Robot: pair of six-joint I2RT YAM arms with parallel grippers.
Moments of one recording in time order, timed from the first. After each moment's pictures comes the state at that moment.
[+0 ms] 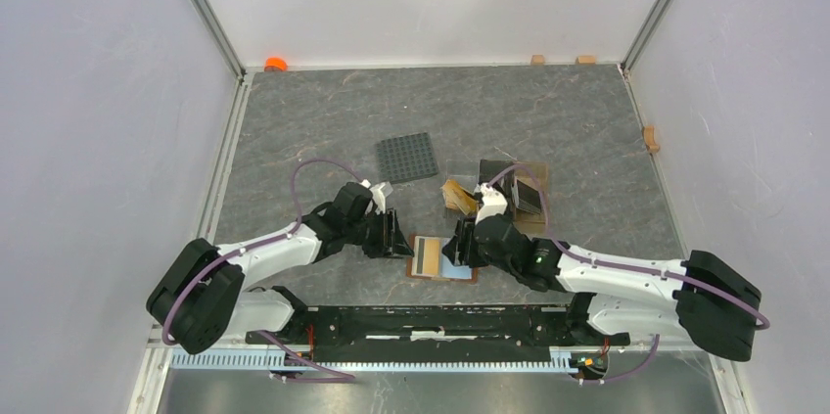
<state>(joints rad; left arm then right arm) -0.65 1.25 0.47 -0.07 0.44 -0.71 1.06 1.13 0.46 0.00 0.25 0.85</state>
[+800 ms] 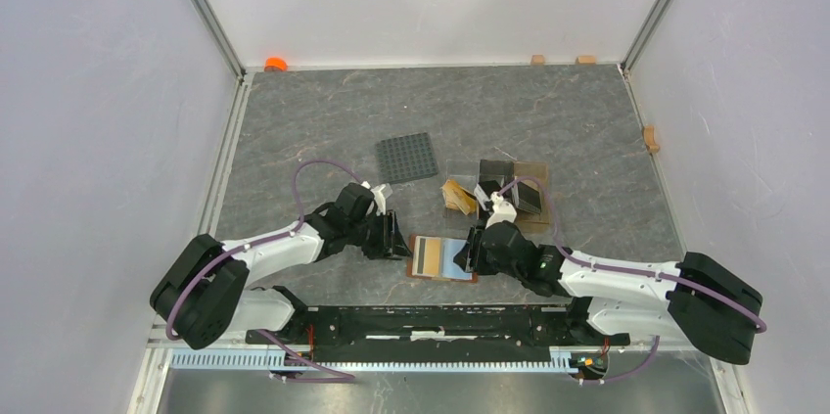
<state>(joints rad) -0.65 1.28 0.47 -0.07 0.42 -0.71 1.02 1.11 0.32 0.04 0.20 0.94</state>
